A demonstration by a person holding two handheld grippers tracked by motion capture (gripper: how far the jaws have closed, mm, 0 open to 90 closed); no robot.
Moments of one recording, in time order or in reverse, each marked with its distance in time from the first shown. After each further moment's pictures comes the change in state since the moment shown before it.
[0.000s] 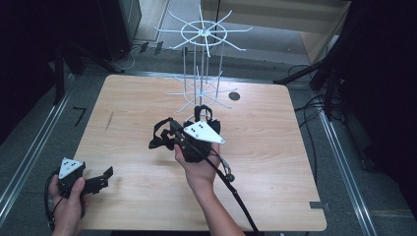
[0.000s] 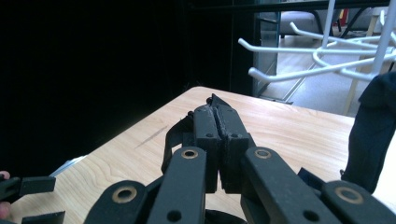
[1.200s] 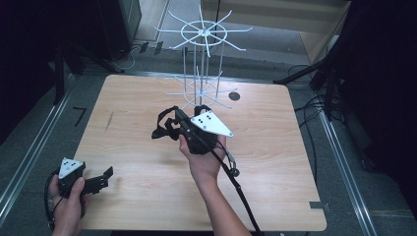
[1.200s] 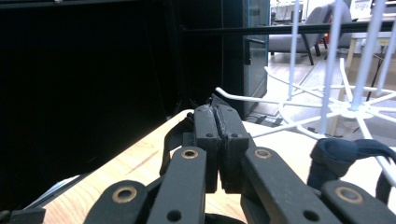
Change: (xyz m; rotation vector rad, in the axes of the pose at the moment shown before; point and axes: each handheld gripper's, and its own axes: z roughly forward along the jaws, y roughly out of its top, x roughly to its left) left arm 0.000 0.000 0.000 -0.004 -0.001 -0.001; right arm -0.009 0.027 -0.007 -0.069 -0.030 0.000
